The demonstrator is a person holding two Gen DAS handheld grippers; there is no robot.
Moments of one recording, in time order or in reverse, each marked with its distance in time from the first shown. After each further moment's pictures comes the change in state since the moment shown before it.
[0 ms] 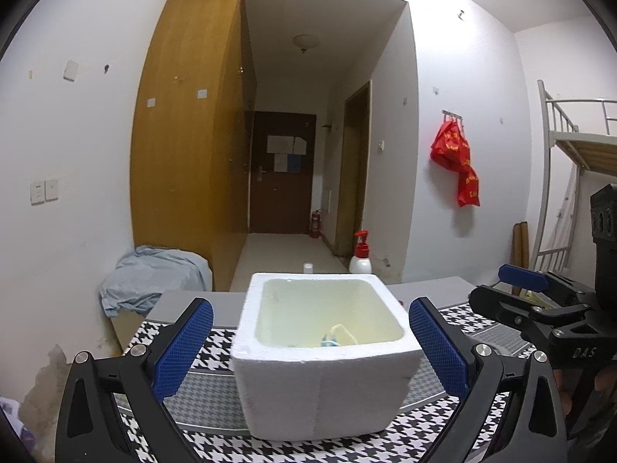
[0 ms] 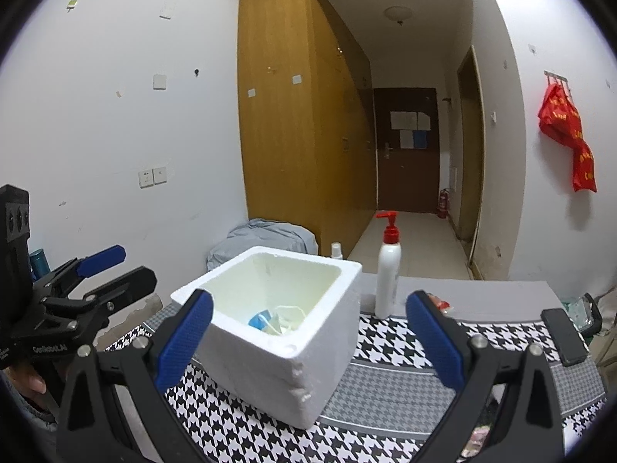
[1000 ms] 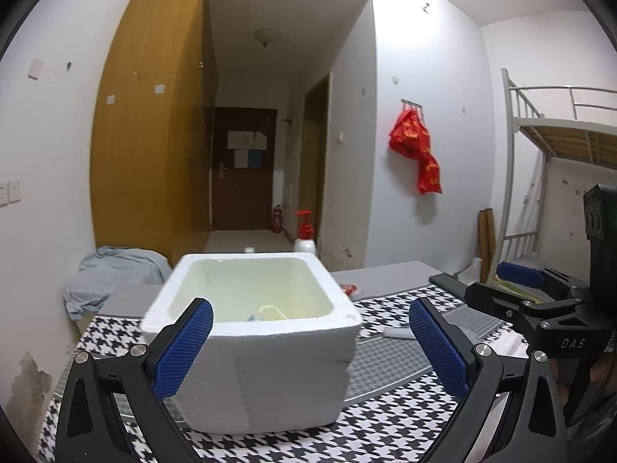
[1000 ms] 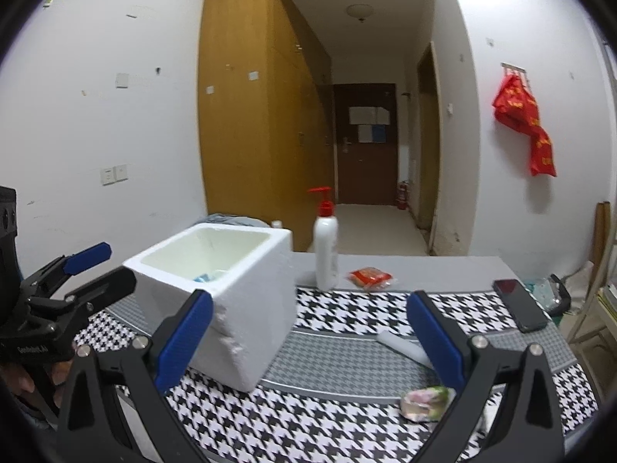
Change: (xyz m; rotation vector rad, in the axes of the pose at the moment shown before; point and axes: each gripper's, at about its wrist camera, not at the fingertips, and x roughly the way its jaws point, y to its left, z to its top) left arm 0.018 -0.037 -0.025 0.039 0.027 -0.158; right arm -0.033 -0.044 -0.038 0.045 0.017 -0.171
